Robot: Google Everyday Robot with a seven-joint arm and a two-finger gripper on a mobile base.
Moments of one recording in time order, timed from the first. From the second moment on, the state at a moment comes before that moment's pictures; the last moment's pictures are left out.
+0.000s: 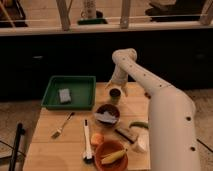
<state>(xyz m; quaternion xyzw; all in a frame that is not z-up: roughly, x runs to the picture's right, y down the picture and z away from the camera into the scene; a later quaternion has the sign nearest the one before) 0.085 0.028 0.902 -0.28 -0.27 -0.50 0.78</state>
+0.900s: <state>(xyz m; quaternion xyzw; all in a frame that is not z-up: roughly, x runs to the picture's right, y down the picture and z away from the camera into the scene) 0.086 0.040 0.916 -0.30 -0.28 -0.49 0.77</state>
